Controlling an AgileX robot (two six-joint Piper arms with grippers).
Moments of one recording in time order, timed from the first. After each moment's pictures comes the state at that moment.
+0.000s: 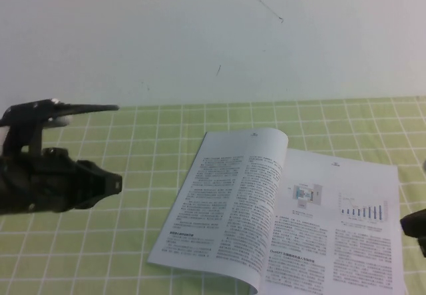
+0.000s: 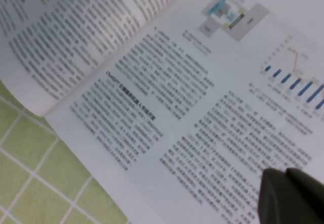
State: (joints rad) right arm 0.03 1.23 -0.62 0.76 0.67 -1.00; left arm -0.08 1.25 -0.75 -0.93 0.62 0.69
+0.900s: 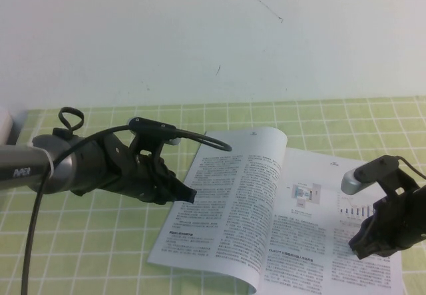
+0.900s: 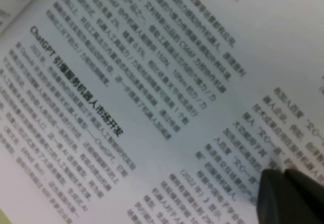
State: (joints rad) right arm 0.21 1.81 -0.79 0.76 0.50 -1.02; left arm -0.34 1.93 -1.09 -0.69 0.24 0.64
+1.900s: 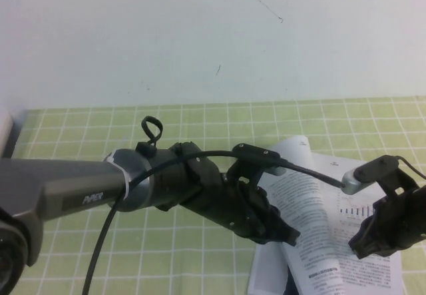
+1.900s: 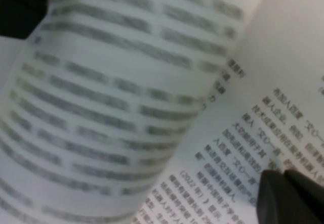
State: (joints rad) right arm 0.21 1.81 -0.79 0.76 0.50 -1.02; left arm -0.64 1.96 -1.18 -1.01 0.50 0.79
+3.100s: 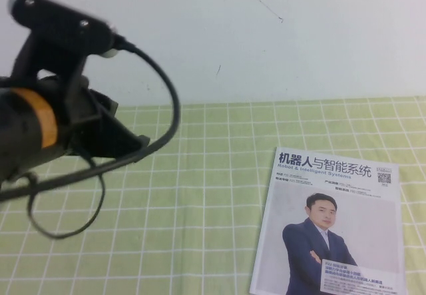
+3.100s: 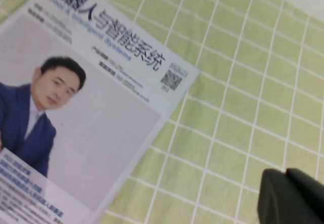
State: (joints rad) right arm 0.21 0.93 -0.74 -0.19 0.67 -0.13; left arm -0.65 1.15 -1.09 0.54 0.73 -0.49
